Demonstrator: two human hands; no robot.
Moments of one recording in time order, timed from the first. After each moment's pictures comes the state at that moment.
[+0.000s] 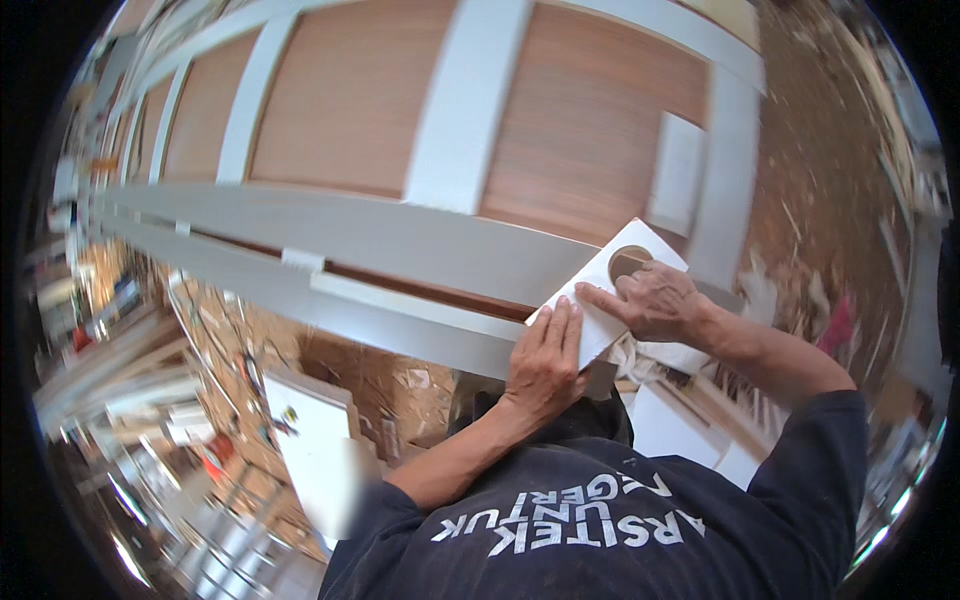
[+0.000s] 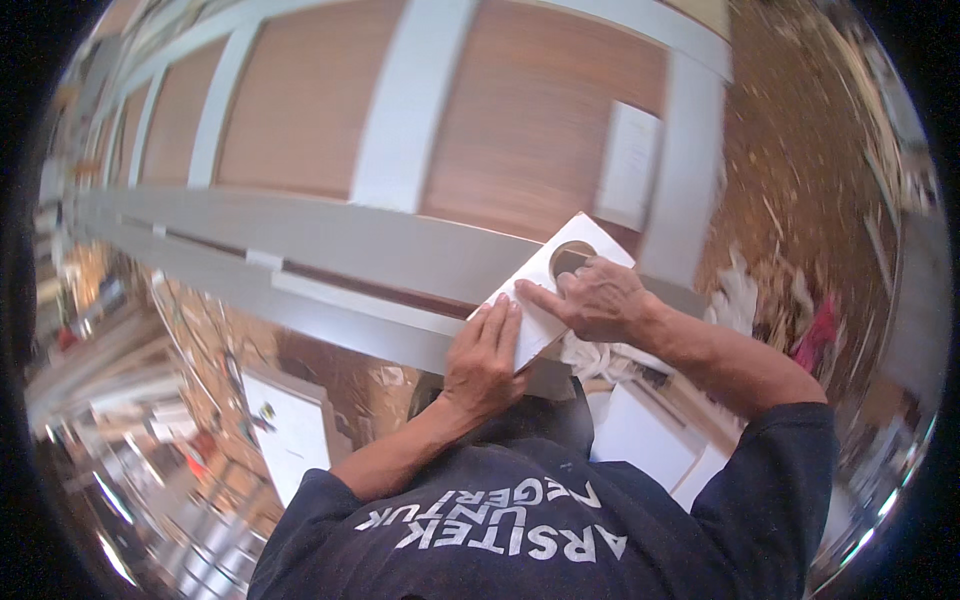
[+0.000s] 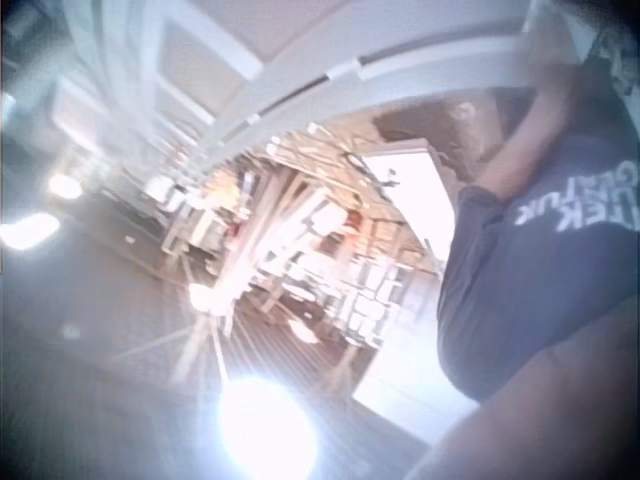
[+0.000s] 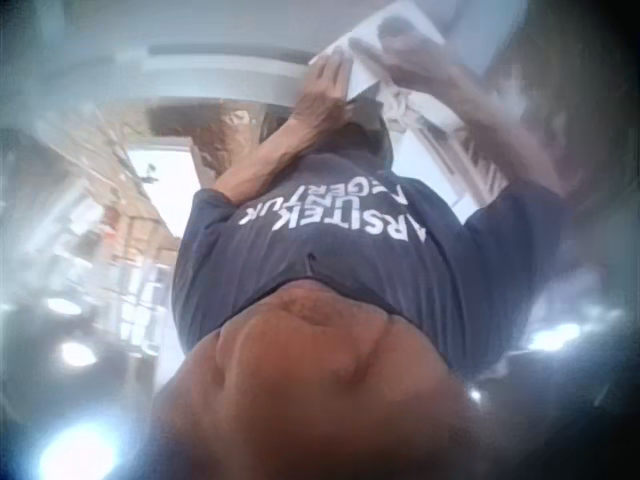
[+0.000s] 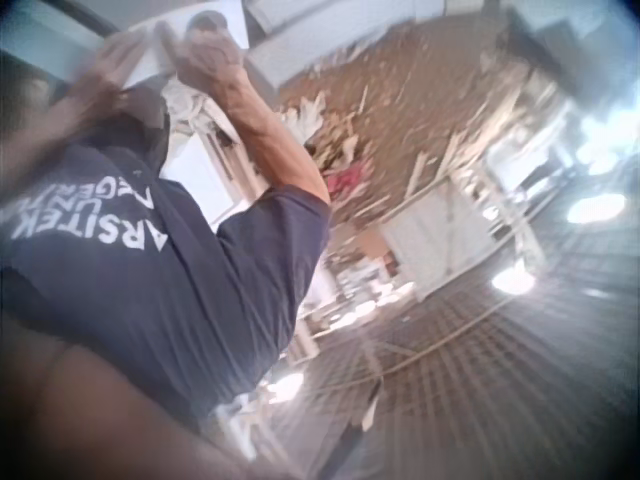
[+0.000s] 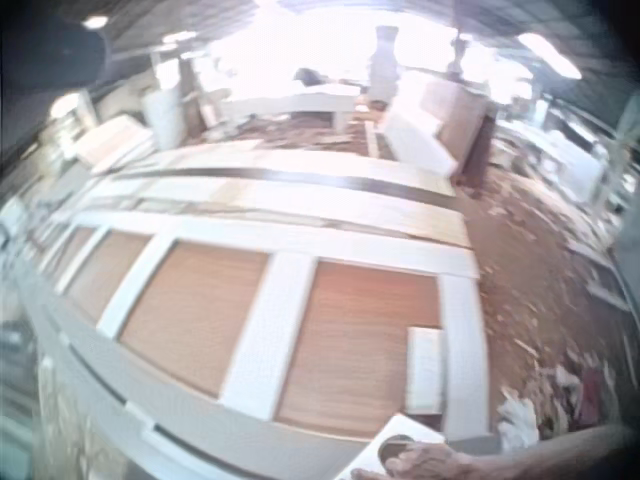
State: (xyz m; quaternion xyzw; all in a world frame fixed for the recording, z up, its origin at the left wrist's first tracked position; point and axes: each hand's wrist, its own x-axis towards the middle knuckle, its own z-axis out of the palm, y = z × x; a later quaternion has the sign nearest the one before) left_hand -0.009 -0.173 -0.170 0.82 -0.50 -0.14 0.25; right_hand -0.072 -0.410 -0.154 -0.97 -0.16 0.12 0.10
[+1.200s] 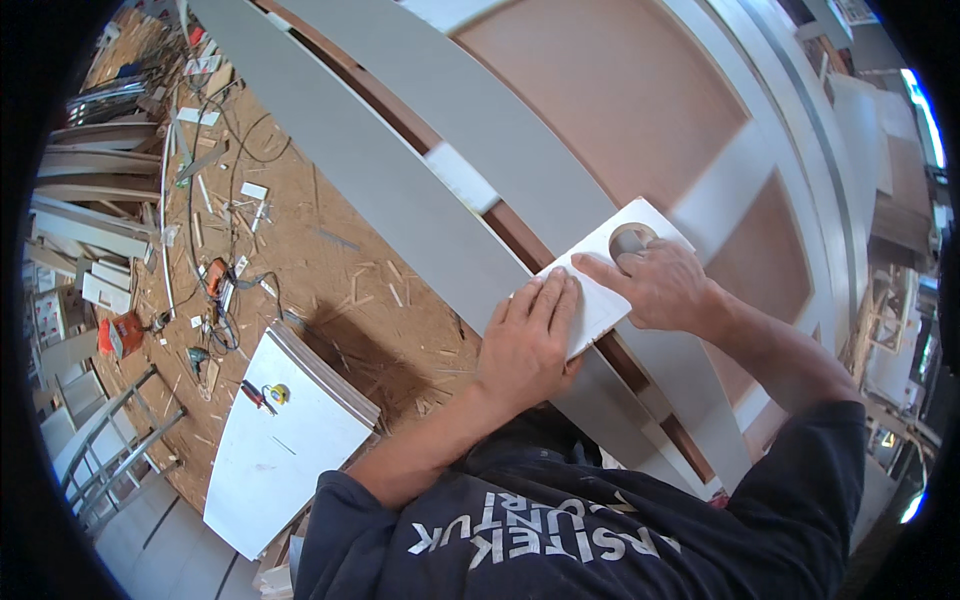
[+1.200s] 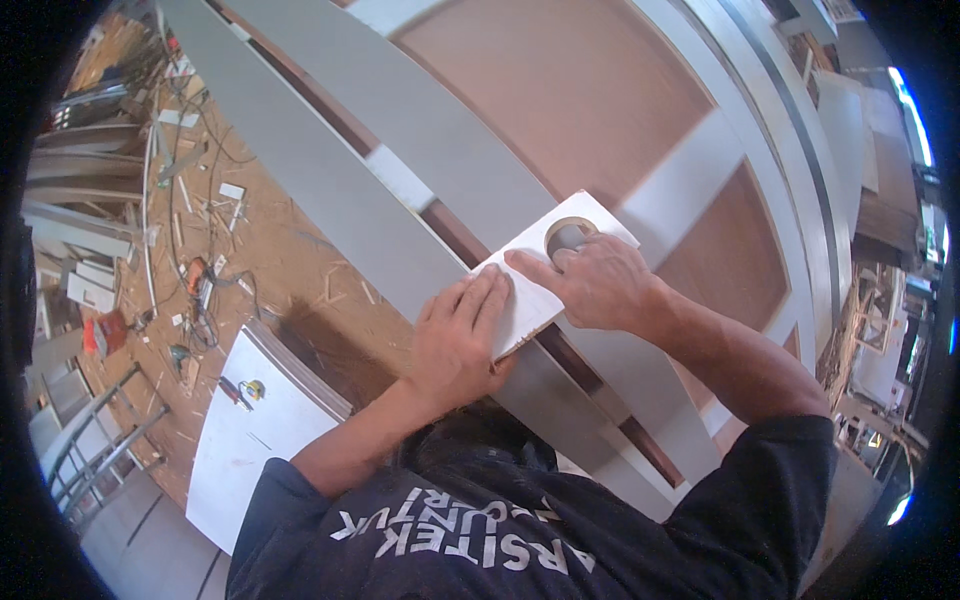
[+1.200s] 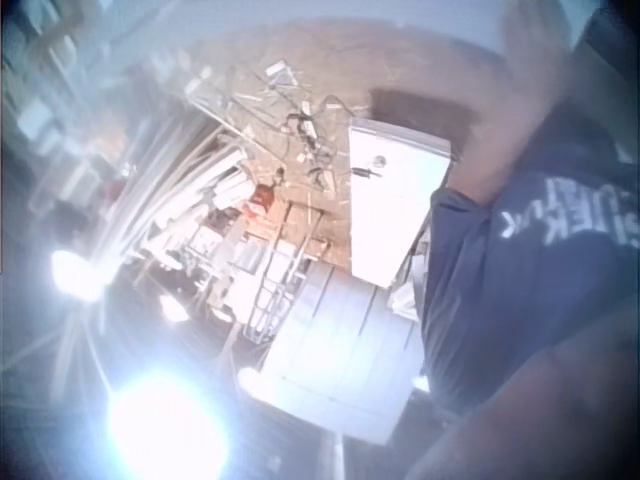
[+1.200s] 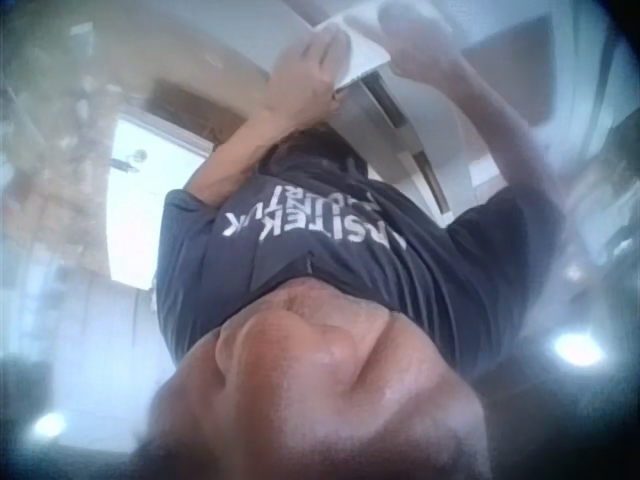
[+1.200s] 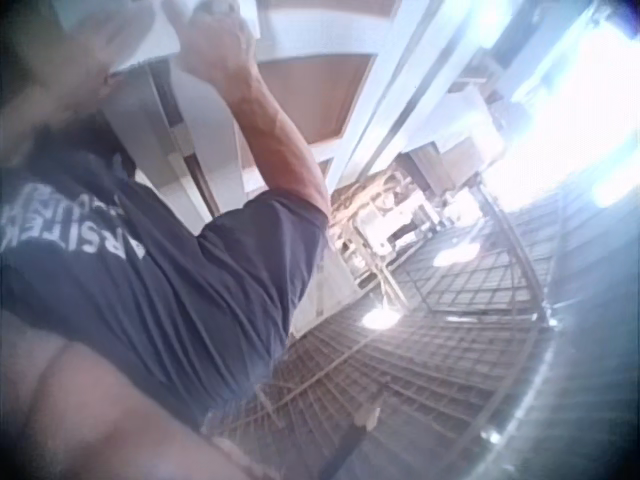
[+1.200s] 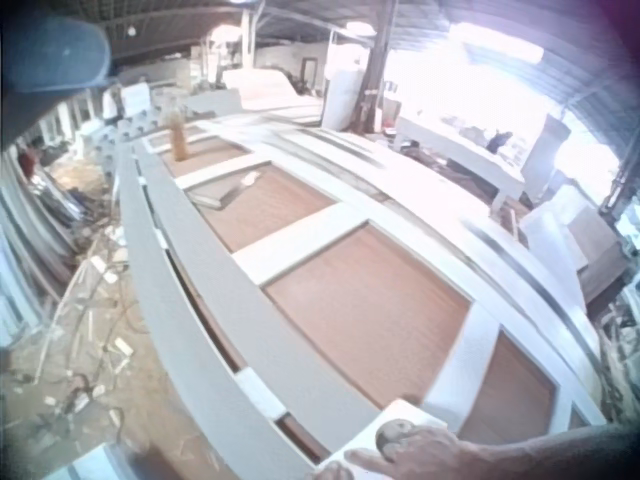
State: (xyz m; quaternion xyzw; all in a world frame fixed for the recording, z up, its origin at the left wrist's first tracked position) left_hand 0.475 0.191 -0.214 0.90 -0.29 -0.07 0.31; right_hand 0.528 -0.048 -0.180 -0.91 -0.35 0.21 0.02
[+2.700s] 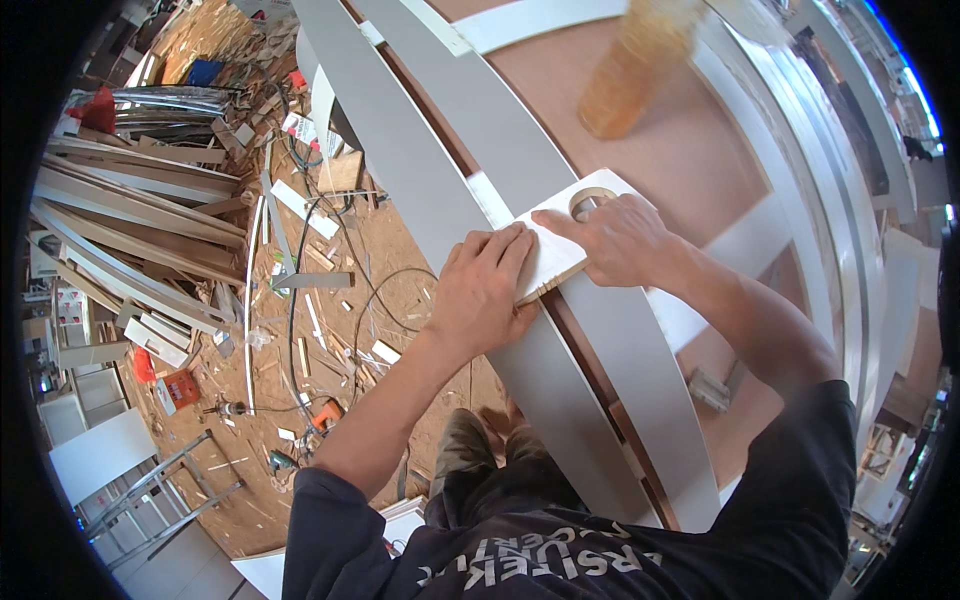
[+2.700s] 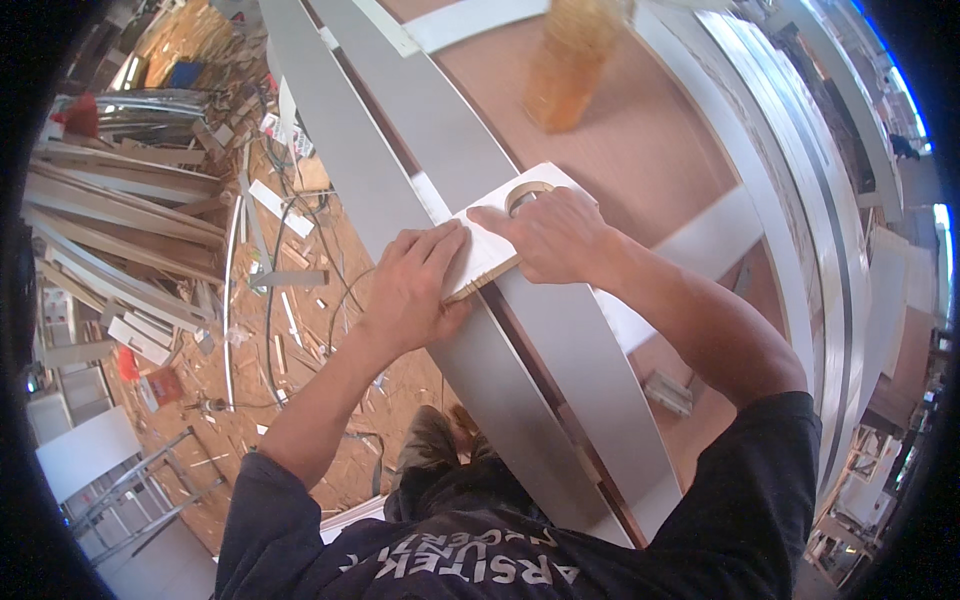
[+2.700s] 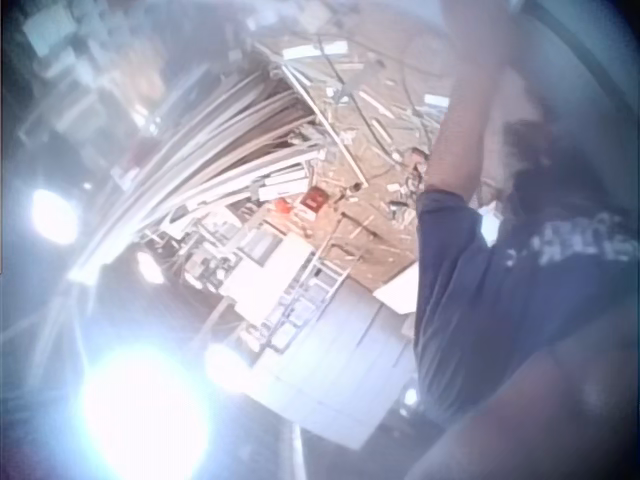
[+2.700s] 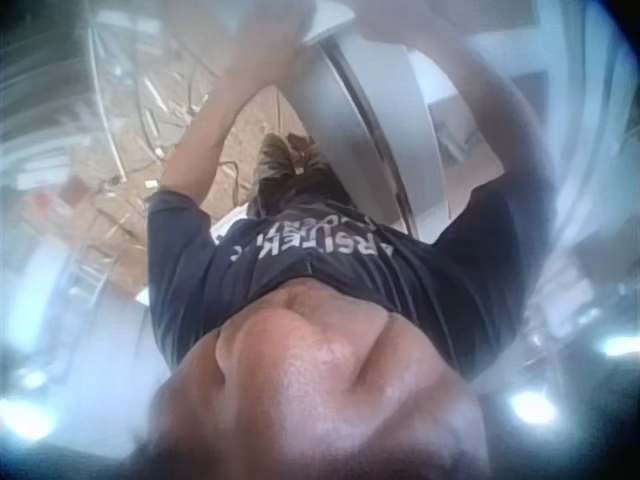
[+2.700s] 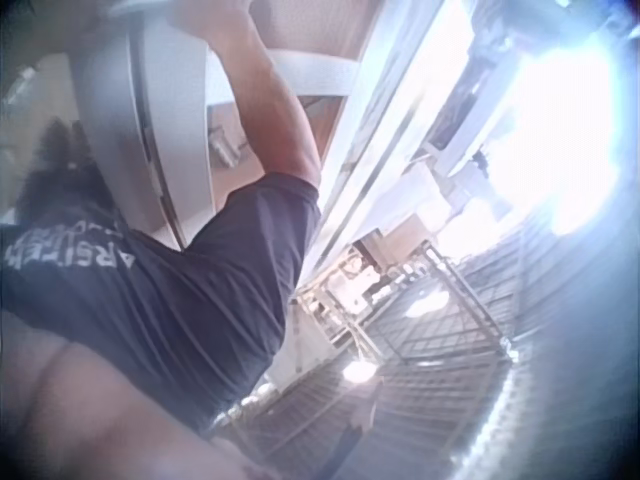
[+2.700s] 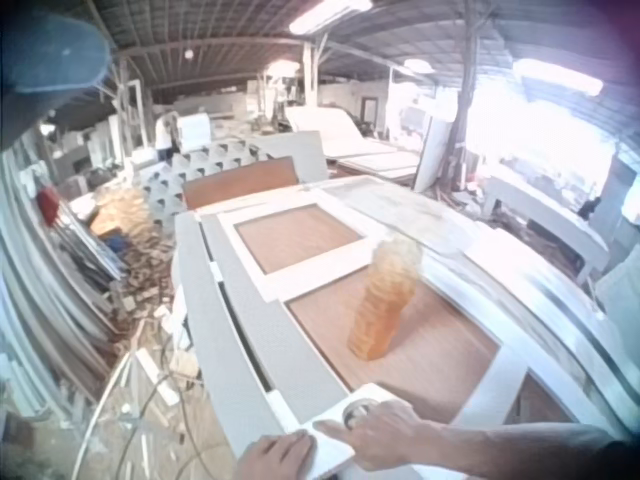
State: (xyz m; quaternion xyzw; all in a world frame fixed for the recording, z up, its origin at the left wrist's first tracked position) left_hand 1.318 0.711 -0.212 0.94 -0.23 0.01 0.24; right_hand 1.401 0.486 -0.181 -0.90 -0.41 0.14 -0.02
